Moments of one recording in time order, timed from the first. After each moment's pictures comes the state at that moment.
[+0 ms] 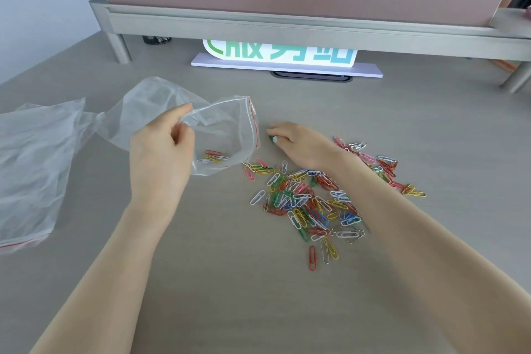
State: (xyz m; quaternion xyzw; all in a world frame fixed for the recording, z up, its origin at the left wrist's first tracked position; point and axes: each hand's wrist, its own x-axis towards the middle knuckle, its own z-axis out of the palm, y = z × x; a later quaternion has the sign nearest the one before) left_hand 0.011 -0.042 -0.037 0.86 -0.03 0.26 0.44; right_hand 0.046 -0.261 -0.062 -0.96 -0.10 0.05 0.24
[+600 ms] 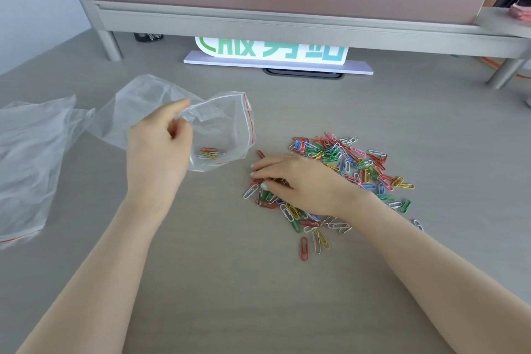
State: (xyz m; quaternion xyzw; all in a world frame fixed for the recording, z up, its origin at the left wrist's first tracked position) left_hand 0.005 -0.046 -0.035 0.86 -0.05 0.24 0.45; right_hand -0.029 -0.252 -0.064 -0.95 -0.24 0.00 0.21
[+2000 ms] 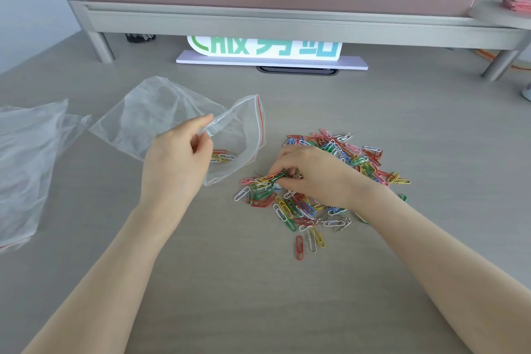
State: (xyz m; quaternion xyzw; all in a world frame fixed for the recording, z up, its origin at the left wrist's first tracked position) left_hand -0.004 -0.065 -0.043 0.89 -0.09 0.18 0.42; right_hand -0.032 -0.272 -0.055 -0.95 -0.19 0.02 0.24
